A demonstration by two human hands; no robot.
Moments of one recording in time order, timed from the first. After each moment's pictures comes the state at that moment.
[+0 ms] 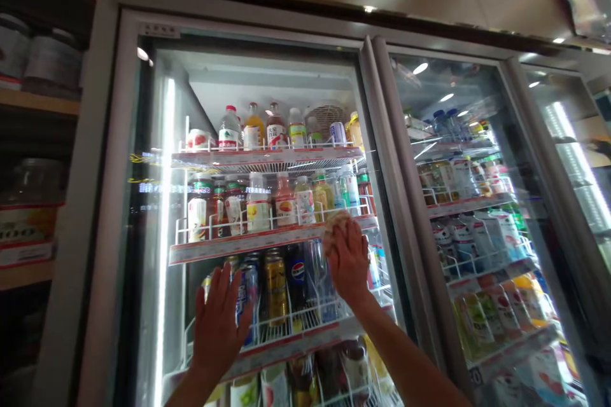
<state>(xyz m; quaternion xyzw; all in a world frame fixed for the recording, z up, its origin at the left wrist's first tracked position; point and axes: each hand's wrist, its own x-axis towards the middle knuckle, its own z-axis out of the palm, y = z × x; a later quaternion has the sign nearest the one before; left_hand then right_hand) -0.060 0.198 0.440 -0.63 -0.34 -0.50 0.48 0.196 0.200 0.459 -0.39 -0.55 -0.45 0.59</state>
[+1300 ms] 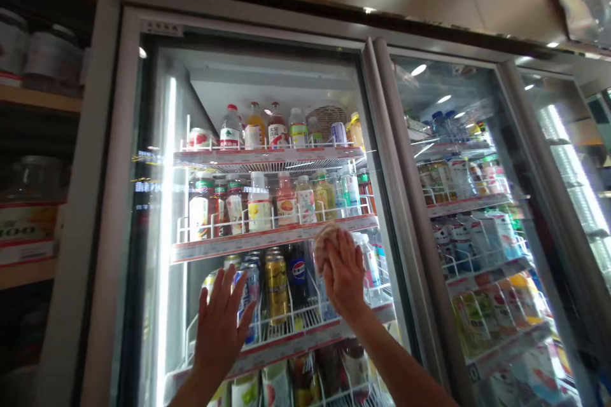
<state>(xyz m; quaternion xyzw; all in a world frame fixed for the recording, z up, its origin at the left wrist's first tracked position) -0.063 0.195 0.438 -0.64 -0.32 -0.50 0.49 0.176 0.193 0.444 -0.40 -0.57 -0.44 0.57</state>
